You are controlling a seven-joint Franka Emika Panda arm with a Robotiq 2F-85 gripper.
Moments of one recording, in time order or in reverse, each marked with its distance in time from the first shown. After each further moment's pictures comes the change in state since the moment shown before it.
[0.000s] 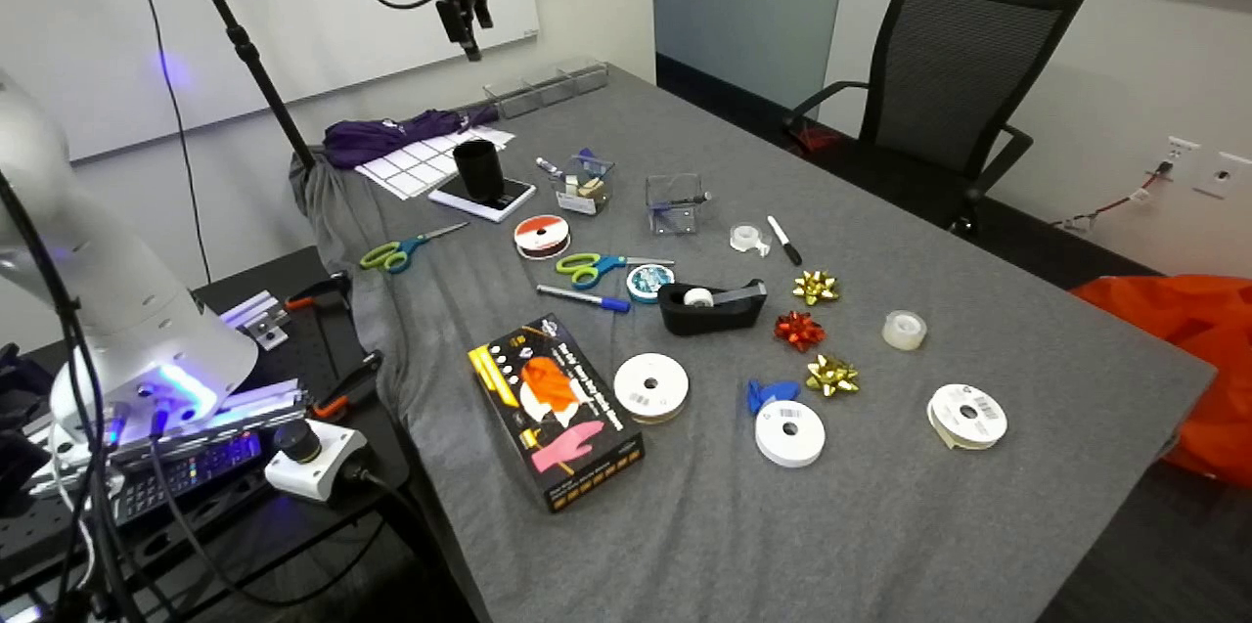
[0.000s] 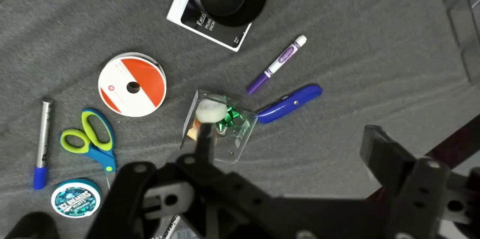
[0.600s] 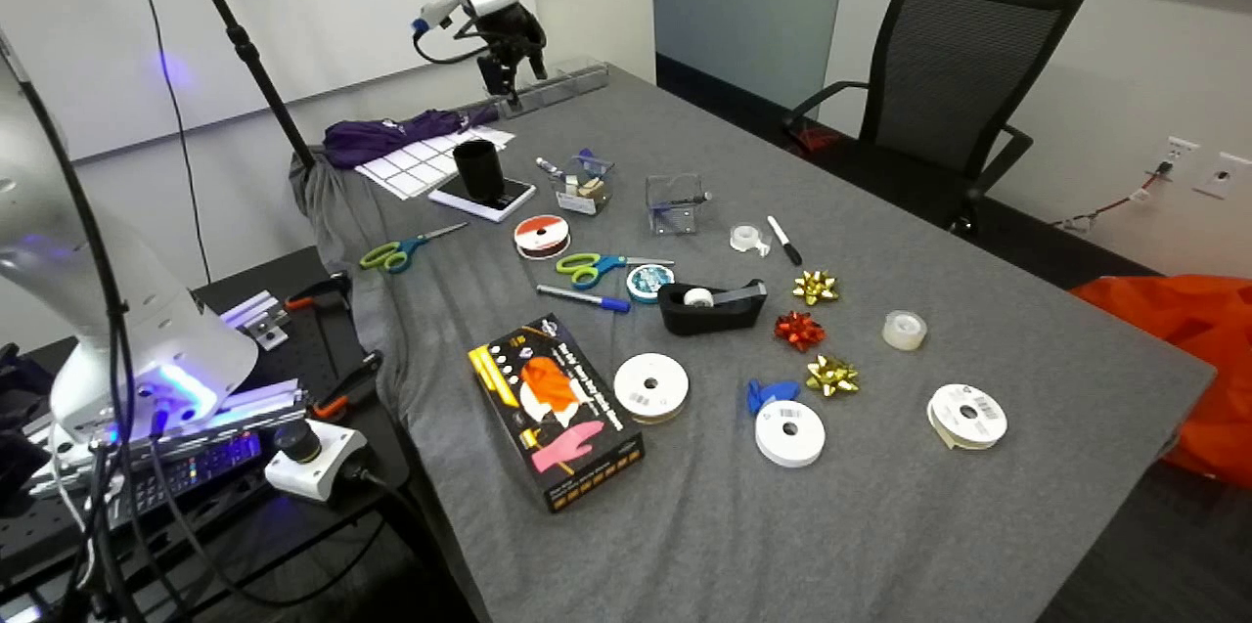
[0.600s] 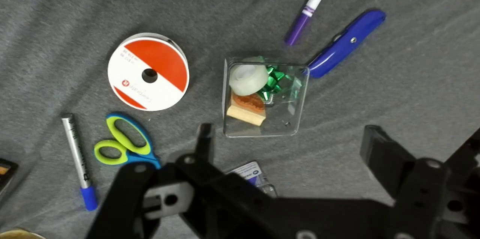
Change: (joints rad) arm 0.009 0.192 -0.088 0.025 -0.181 0.153 0.357
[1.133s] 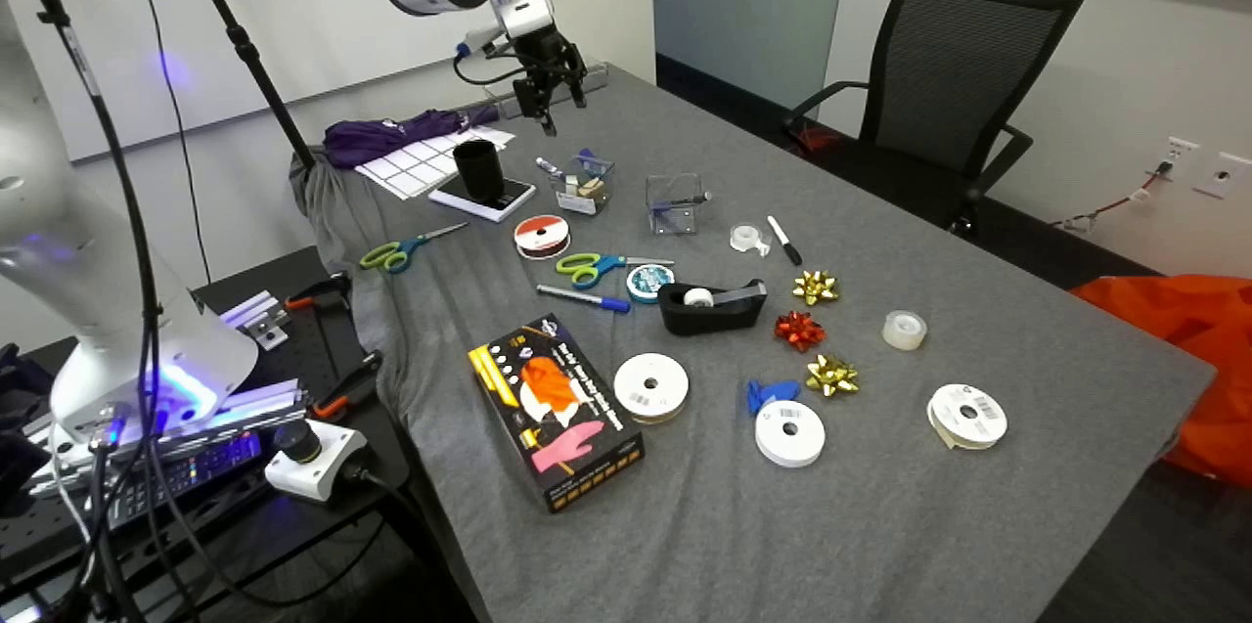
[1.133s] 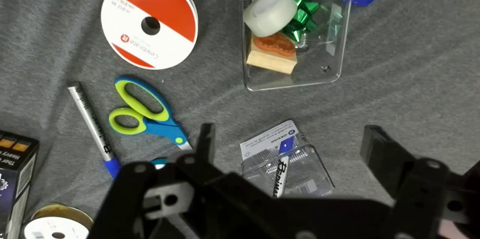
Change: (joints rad) arm 0.044 0.169 -0.110 0.148 -0.185 -0.044 0.228
